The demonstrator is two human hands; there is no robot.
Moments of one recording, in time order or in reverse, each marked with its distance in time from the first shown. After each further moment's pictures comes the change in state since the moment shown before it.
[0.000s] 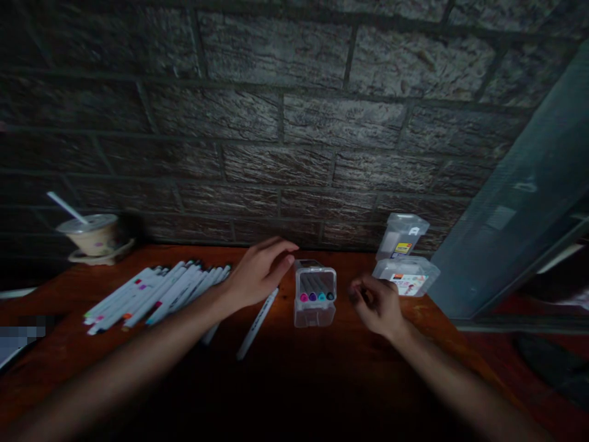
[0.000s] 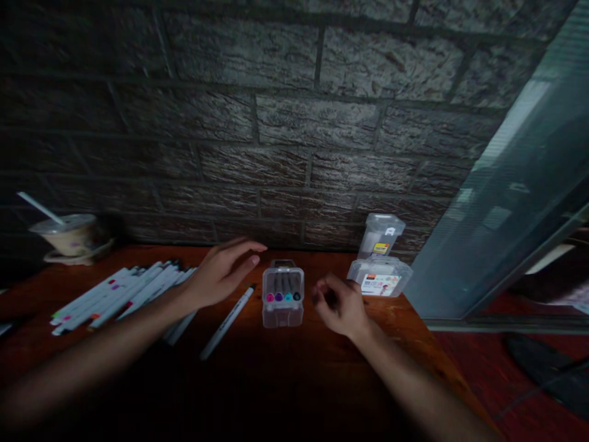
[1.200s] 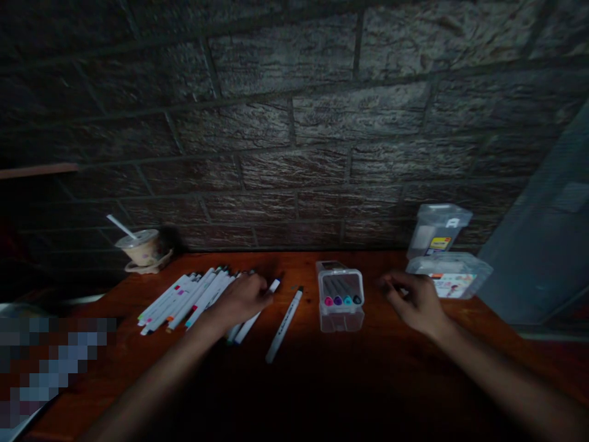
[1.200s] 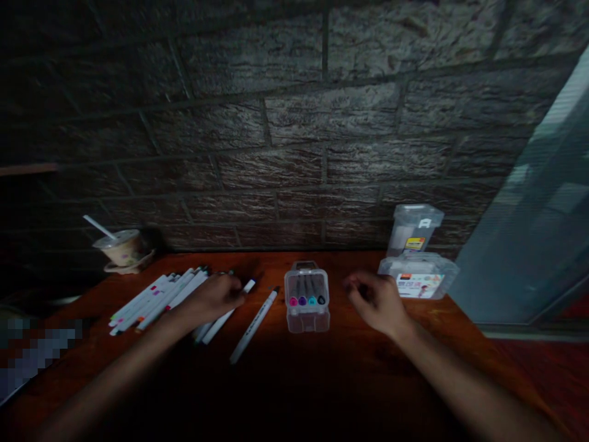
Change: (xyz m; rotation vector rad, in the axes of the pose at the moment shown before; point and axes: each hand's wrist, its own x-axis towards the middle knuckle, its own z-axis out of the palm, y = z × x) left_hand -0.071 -0.057 -0.018 0.312 -0.355 -0.551; right_hand -0.001 0.026 0.003 0.029 -0.054 0.189
